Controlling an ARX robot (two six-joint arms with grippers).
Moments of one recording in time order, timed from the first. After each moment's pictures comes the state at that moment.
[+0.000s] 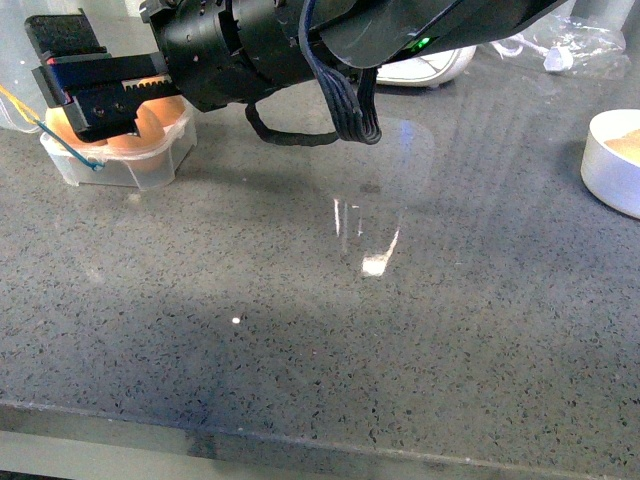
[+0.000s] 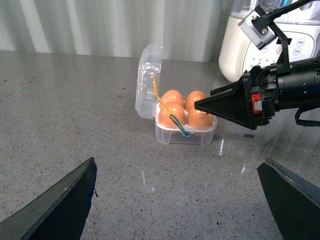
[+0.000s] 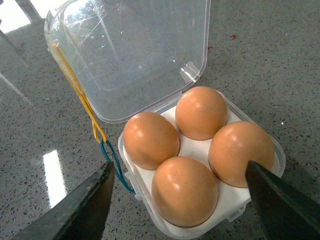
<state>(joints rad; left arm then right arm) 0.00 0.00 0.03 0.00 0.00 0.00 0.65 2.15 1.46 0.31 -0.42 0.00</state>
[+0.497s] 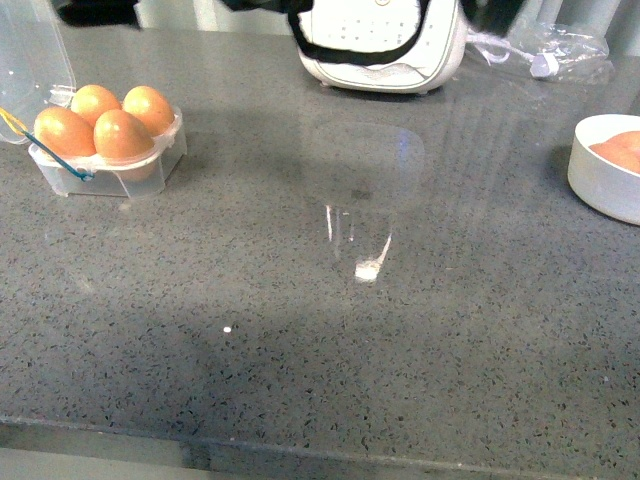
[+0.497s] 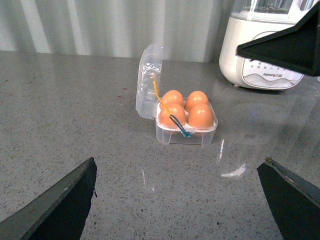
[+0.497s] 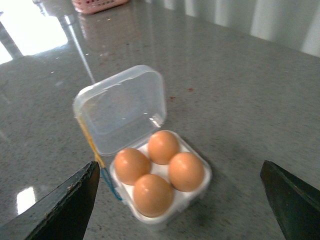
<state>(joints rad) 0.00 0.00 0.03 0.00 0.00 0.00 0.57 1.90 1.28 0.40 -0.38 0.02</state>
